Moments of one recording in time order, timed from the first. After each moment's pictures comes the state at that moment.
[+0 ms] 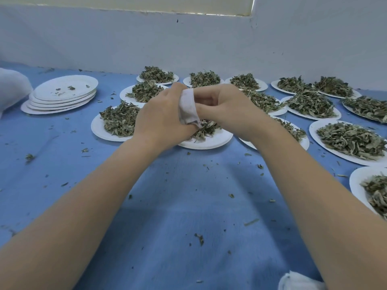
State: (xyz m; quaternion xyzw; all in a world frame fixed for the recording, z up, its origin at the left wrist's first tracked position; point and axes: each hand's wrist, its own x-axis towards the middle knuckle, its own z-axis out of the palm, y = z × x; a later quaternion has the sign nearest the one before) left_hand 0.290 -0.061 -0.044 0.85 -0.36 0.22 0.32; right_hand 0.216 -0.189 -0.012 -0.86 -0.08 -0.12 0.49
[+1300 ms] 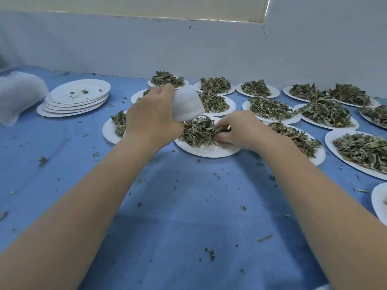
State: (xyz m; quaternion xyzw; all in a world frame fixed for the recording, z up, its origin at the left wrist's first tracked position) left_hand 0.311 -0.042 -0.038 0.90 -0.27 0.26 0.22; right_hand 0.248 -0.221 -0.038 -0.99 0.06 -0.07 0.12
